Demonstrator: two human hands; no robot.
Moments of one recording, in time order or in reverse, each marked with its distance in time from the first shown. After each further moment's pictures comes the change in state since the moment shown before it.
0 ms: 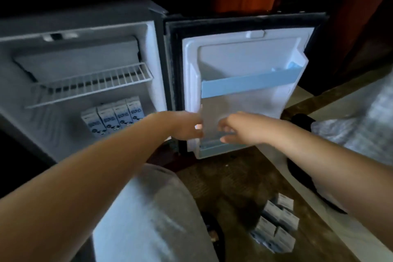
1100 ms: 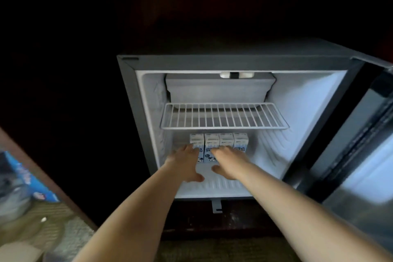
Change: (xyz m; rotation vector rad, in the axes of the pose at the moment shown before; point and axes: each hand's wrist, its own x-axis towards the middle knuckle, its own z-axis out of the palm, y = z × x) left_hand -0.053 -0.289 0.097 -0.152 0.195 -0.595; right_hand 0.272 -0.230 0.035 -0.183 0.089 -0.265
